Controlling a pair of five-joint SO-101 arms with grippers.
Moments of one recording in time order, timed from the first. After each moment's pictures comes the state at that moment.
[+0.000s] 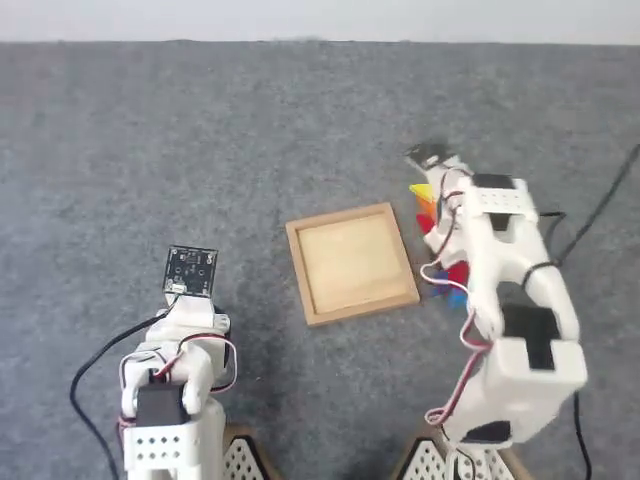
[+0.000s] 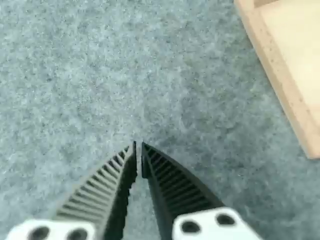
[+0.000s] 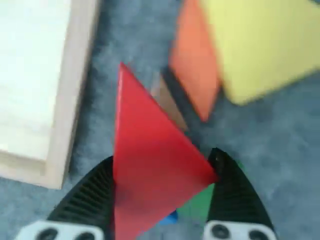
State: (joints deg) left arm -9.6 -103.2 97.1 72.0 -3.9; right arm -1.4 9.1 17.8 63.8 32.0
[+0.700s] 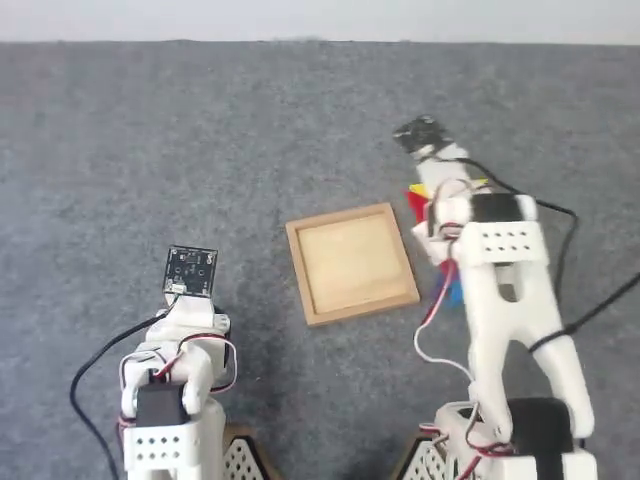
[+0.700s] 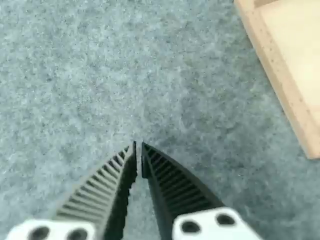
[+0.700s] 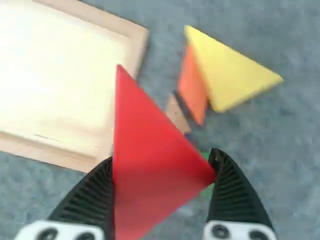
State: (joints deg) left arm -9.6 -103.2 97.1 72.0 -3.9; right arm -10.5 -16.1 28.0 64.0 28.4
